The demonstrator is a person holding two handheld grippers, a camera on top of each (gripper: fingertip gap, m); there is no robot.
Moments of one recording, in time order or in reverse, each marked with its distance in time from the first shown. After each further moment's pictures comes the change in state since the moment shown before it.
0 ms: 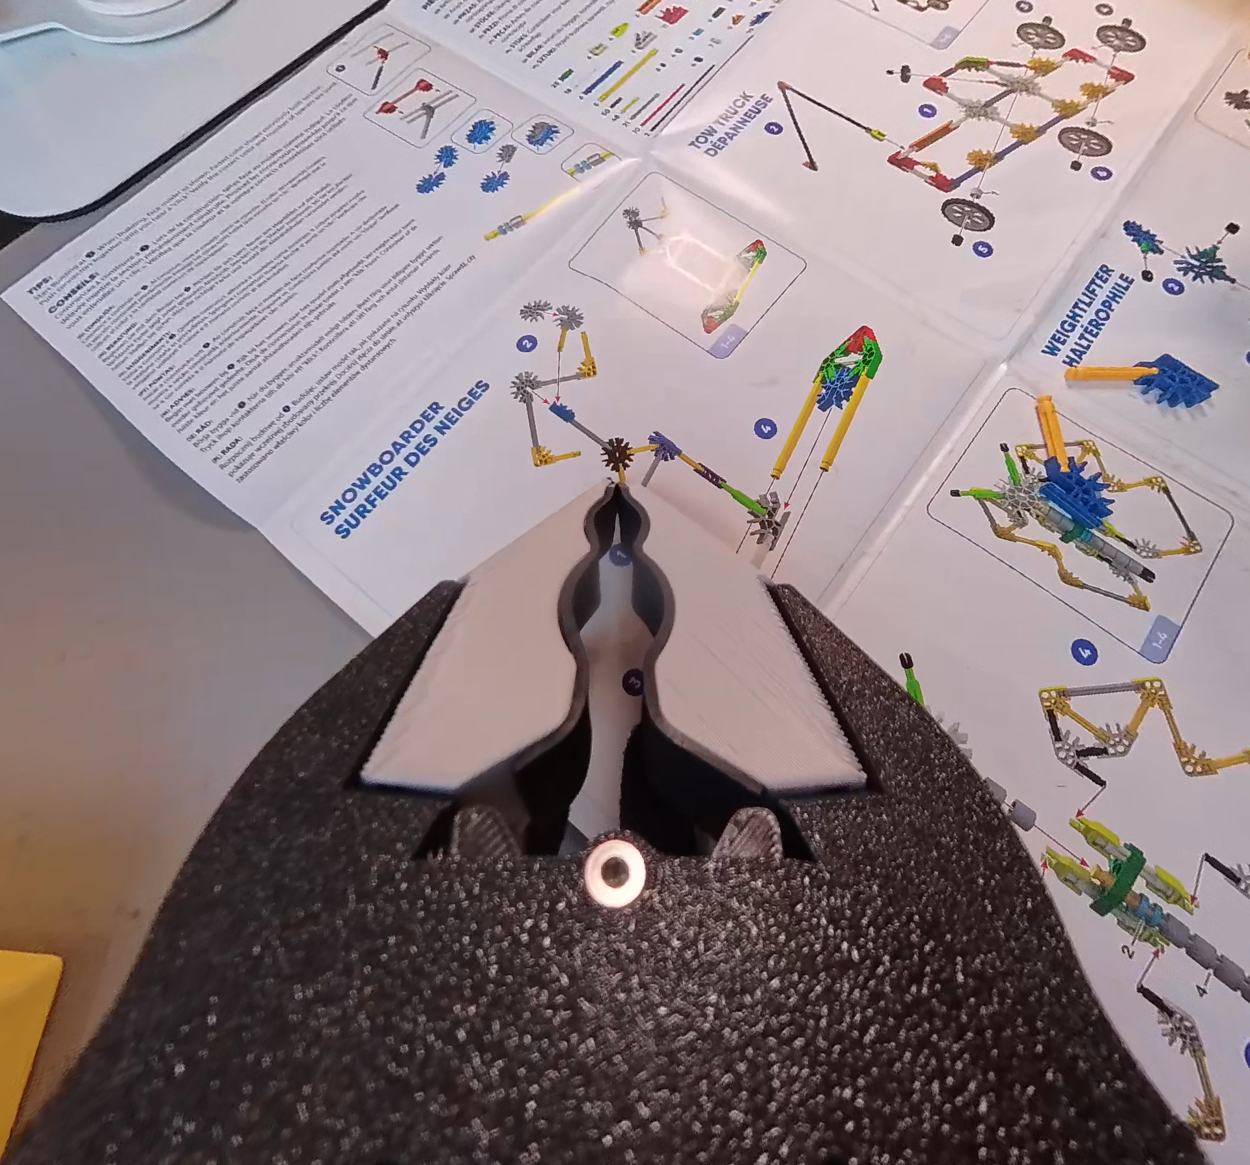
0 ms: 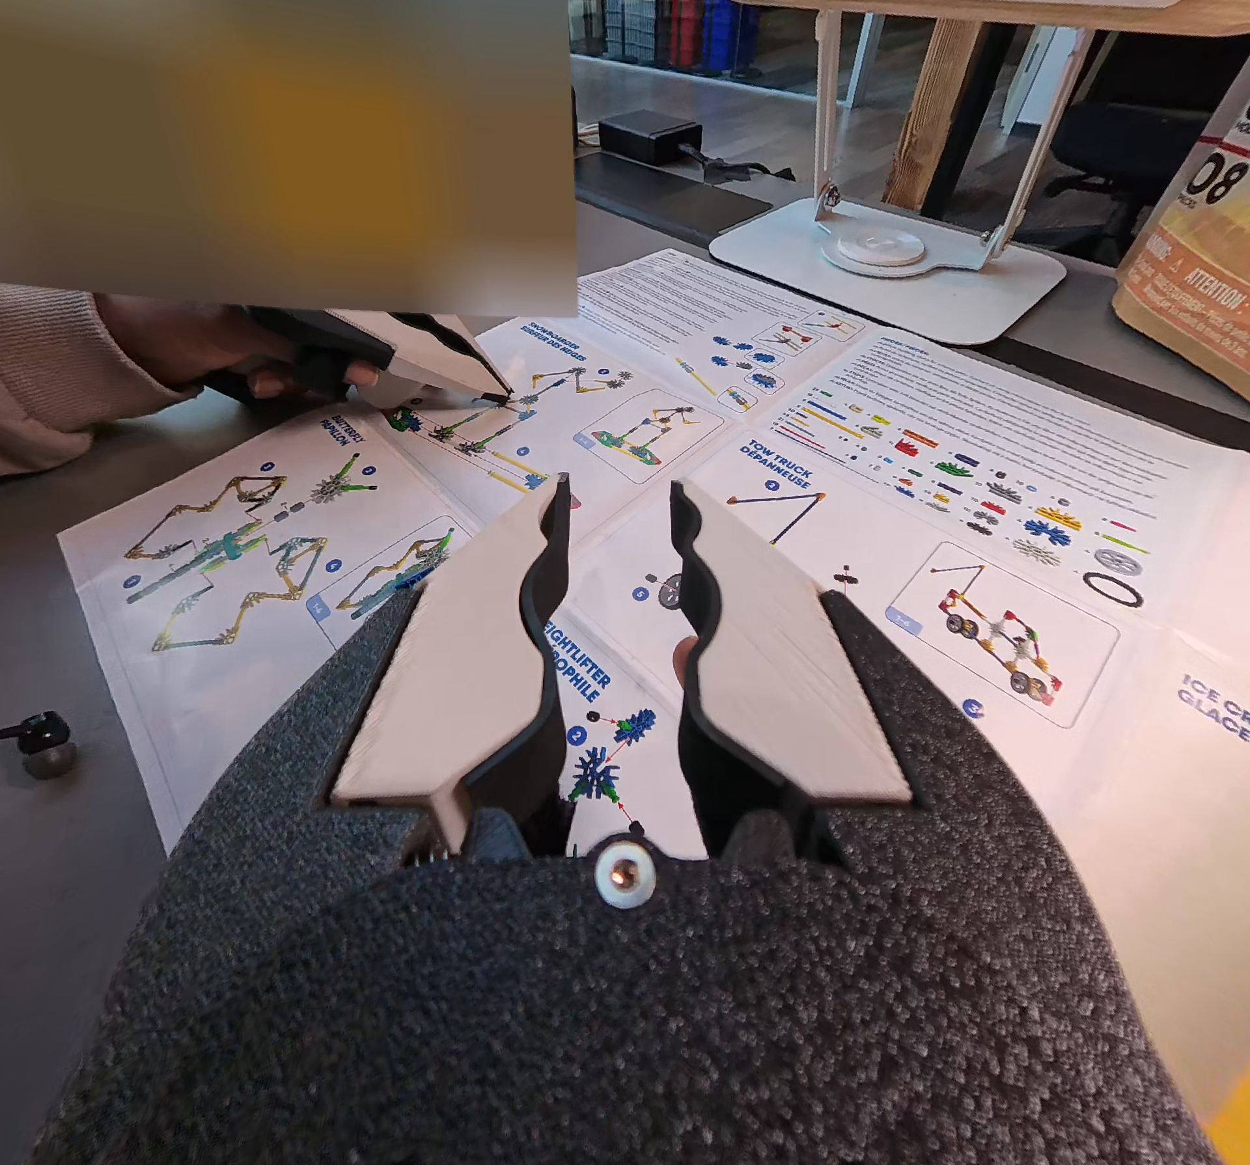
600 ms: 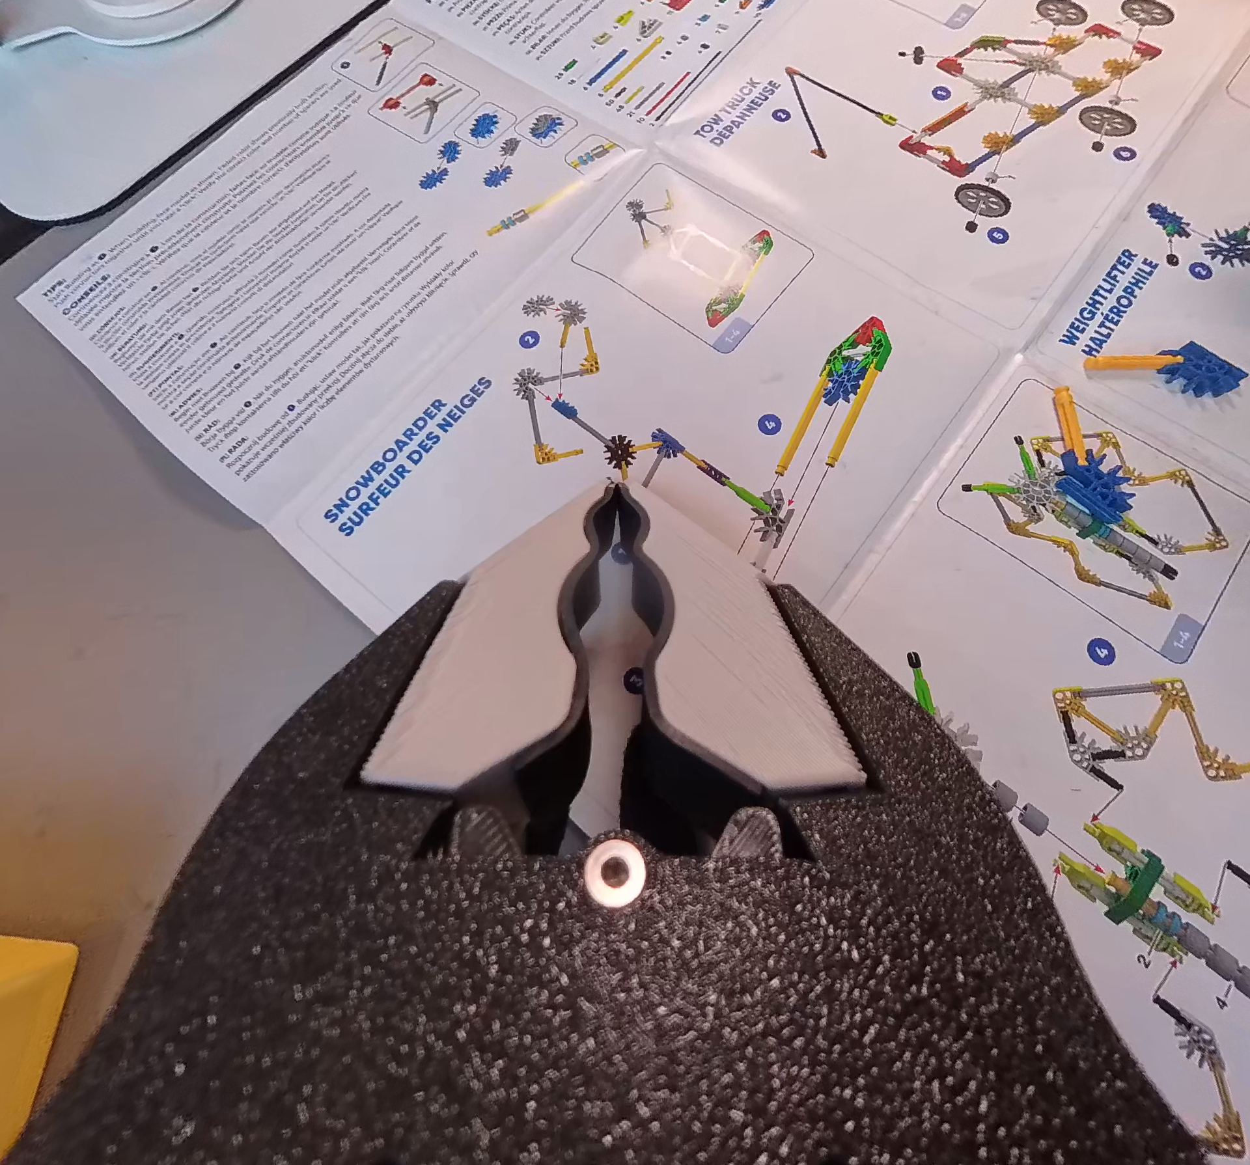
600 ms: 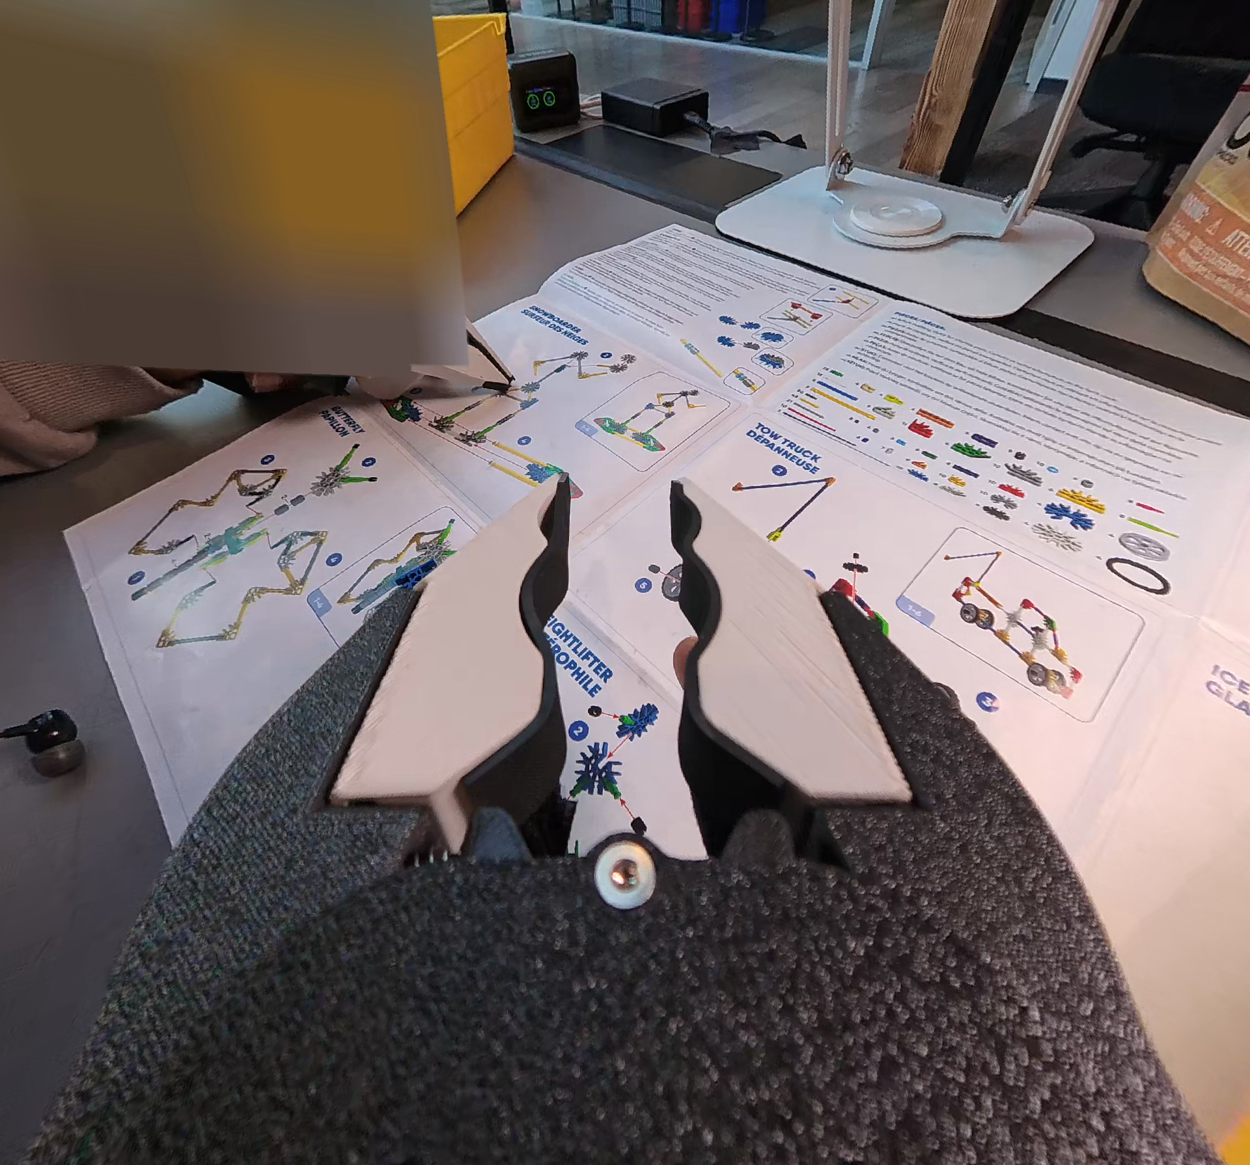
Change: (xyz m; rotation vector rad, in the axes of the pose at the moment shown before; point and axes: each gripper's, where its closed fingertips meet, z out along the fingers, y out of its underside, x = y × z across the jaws) left arm -0.001 0.002 0.001 -0.010 -0.022 0.014; right arm 0.001 0.004 0.004 -0.033 -0.014 0.025
